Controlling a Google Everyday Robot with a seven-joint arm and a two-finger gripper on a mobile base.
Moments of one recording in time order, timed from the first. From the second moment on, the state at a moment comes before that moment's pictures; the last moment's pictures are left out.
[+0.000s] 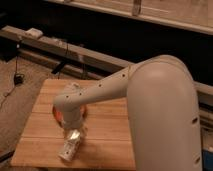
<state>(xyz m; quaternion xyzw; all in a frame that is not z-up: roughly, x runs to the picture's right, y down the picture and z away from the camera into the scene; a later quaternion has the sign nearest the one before) -0.158 0.244 0.726 -0.35 0.26 0.59 0.68</state>
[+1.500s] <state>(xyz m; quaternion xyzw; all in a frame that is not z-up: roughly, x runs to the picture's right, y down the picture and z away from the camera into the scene) -0.170 0.276 0.766 -0.37 0.28 0.59 0.66</state>
